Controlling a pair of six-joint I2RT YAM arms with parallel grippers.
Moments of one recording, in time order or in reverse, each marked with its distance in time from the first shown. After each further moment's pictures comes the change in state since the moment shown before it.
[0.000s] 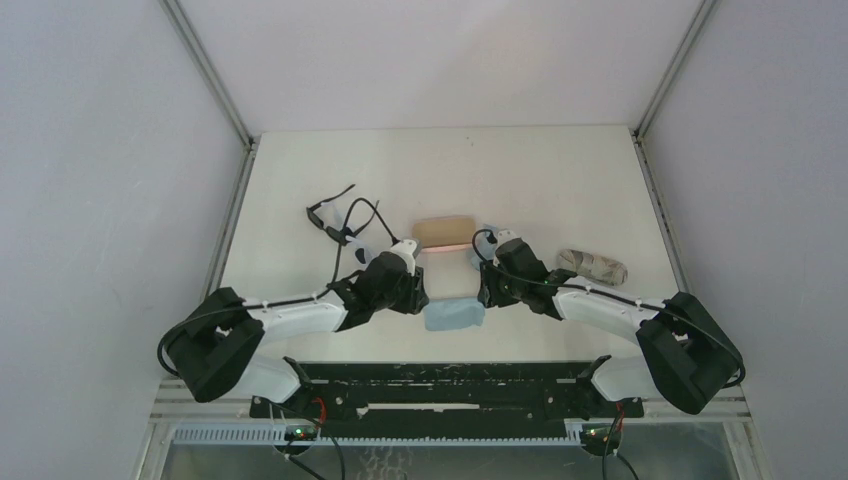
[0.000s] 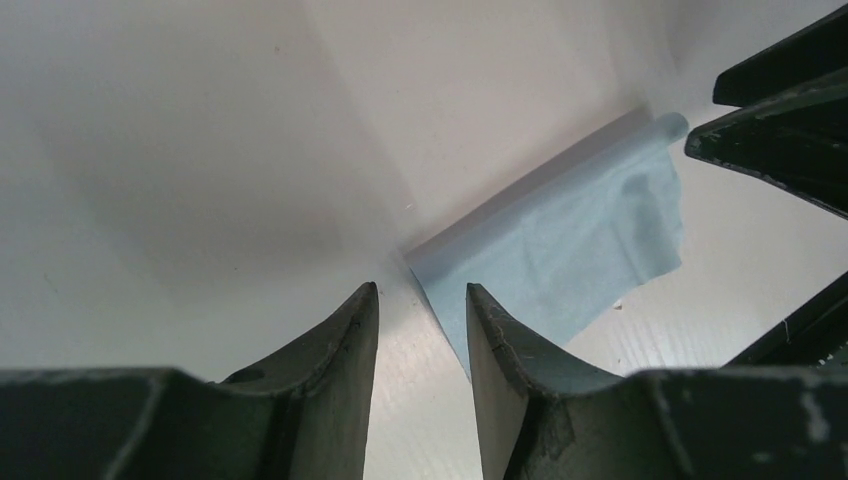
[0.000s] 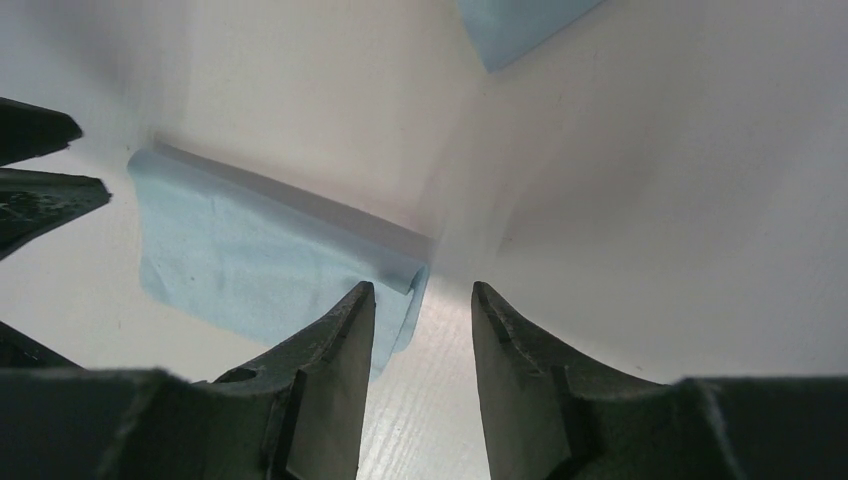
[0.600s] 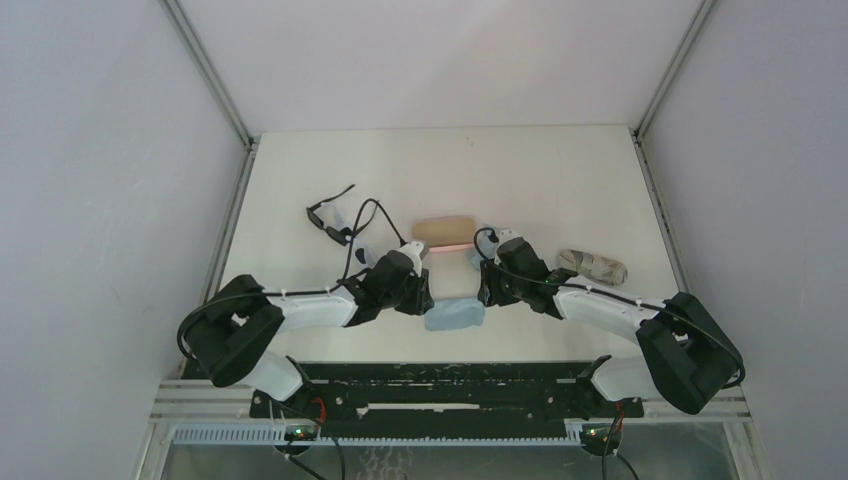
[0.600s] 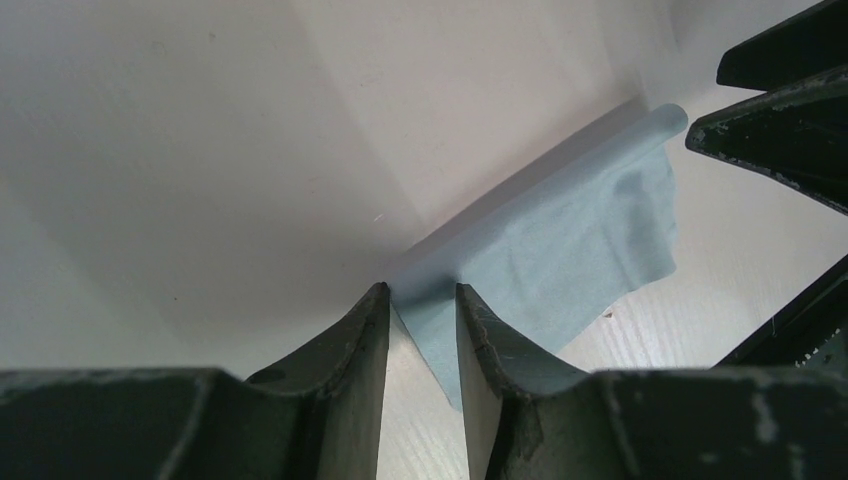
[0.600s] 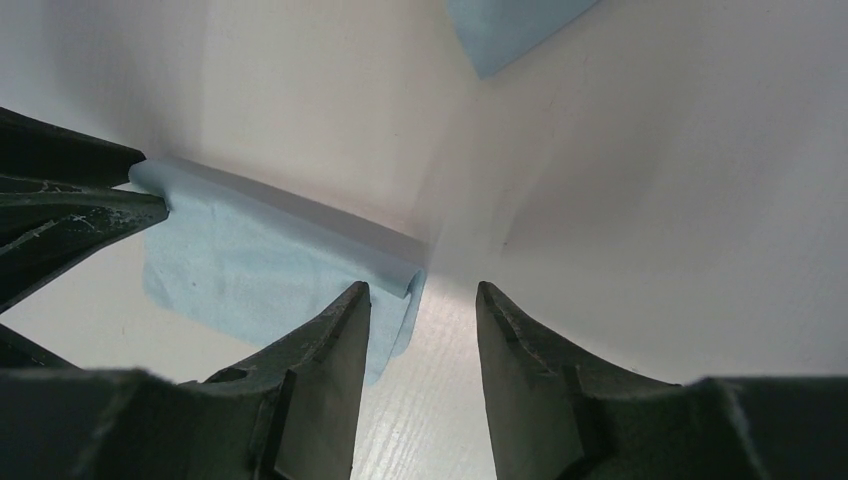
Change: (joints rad) left arm 0.000 0.126 0.036 0.043 0.069 -0.028; right arm -0.013 0.000 0.000 0.009 -0.008 0.010
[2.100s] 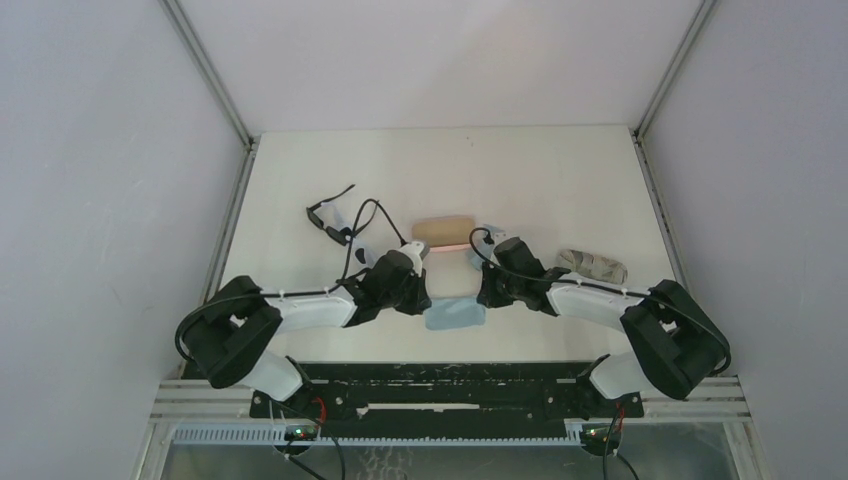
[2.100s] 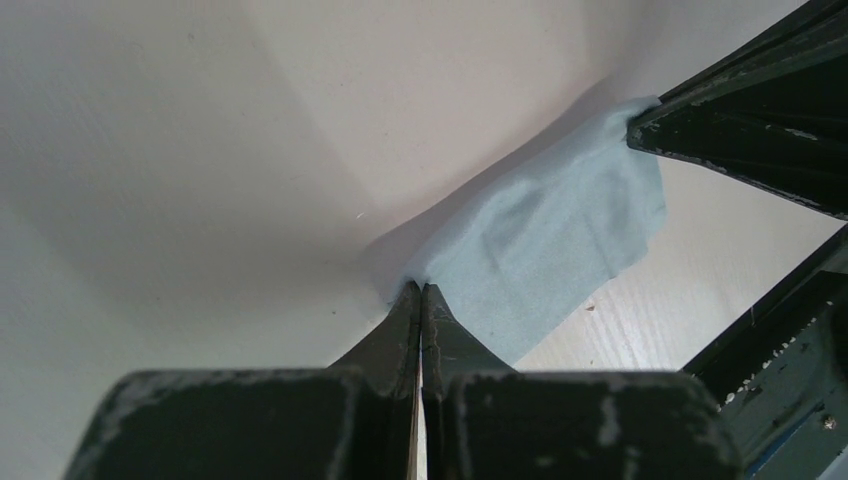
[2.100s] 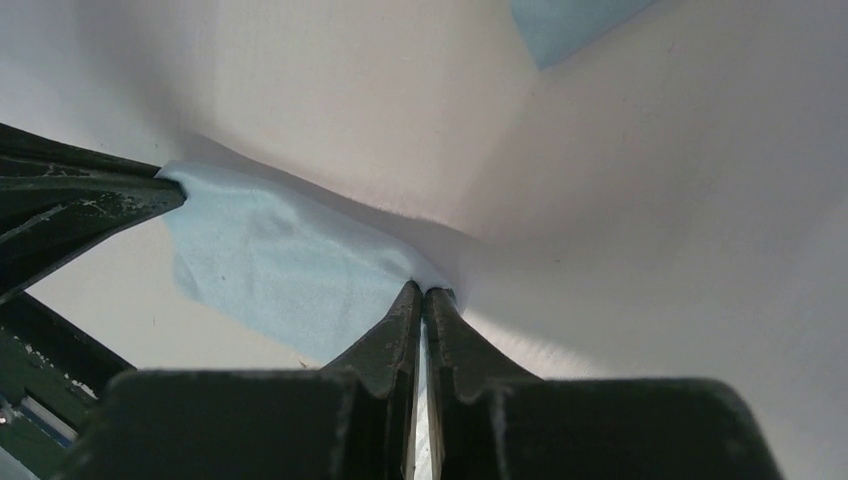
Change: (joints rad) left arm 0.000 -0.002 0.000 -0.002 0.026 -0.008; right arm -0.012 0.085 0.000 0.067 -0.109 0.032
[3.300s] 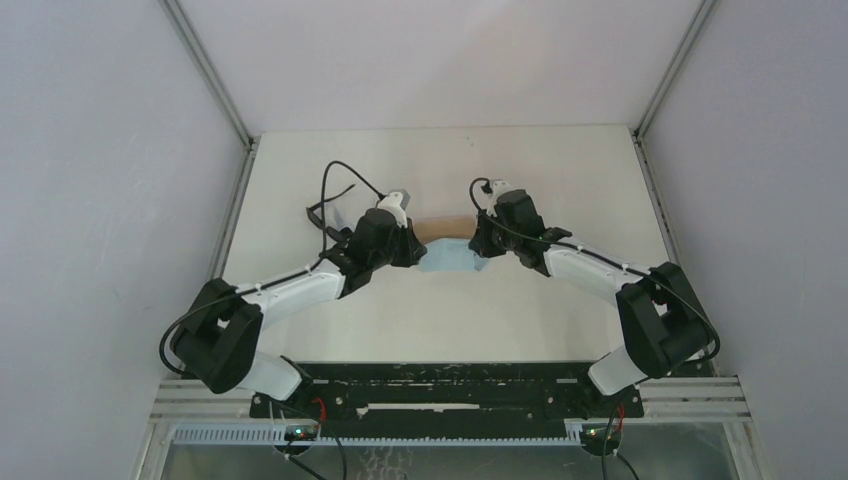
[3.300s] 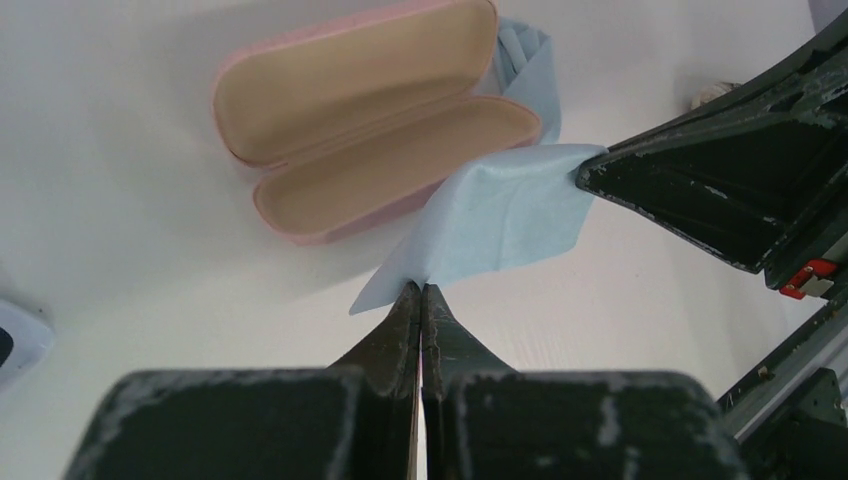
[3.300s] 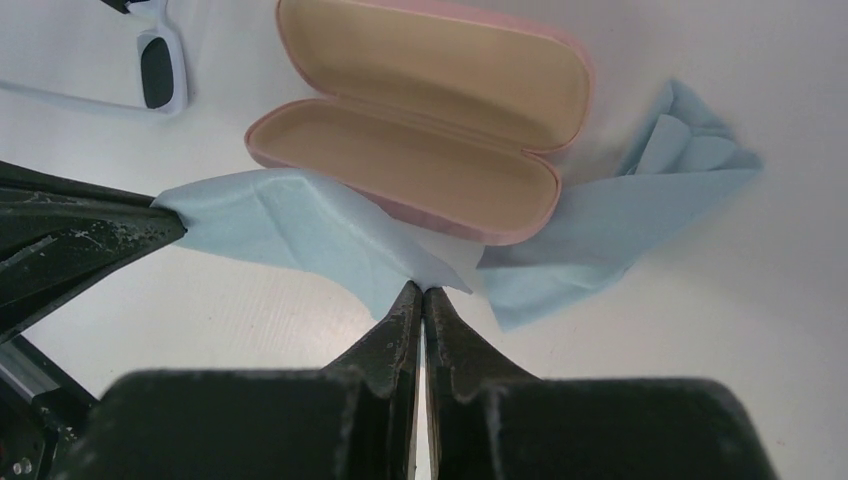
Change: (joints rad) left arm 0.163 -0.066 0.180 -0.029 -0.032 -0.012; right arm -0.116 0.089 0.291 0.007 -0.026 -0.115
